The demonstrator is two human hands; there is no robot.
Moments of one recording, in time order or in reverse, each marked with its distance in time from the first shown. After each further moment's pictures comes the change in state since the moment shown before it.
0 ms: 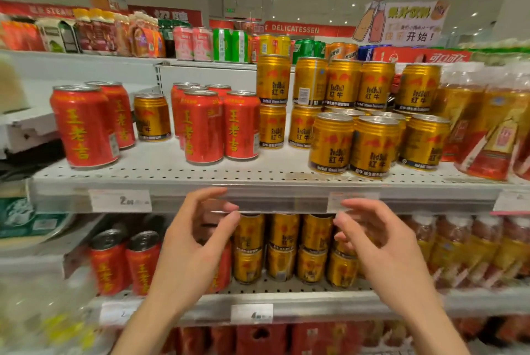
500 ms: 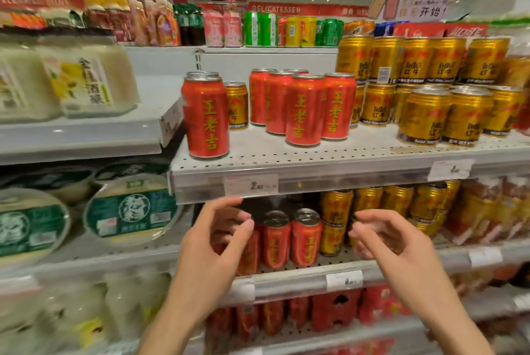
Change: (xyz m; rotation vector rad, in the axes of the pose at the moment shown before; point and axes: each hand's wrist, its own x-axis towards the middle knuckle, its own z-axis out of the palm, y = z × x) left_hand 0.002 -0.048 -0.180 0.041 -0.120 -0.030; right_hand -0.080 -0.041 0.157 -0.019 0.044 0.137
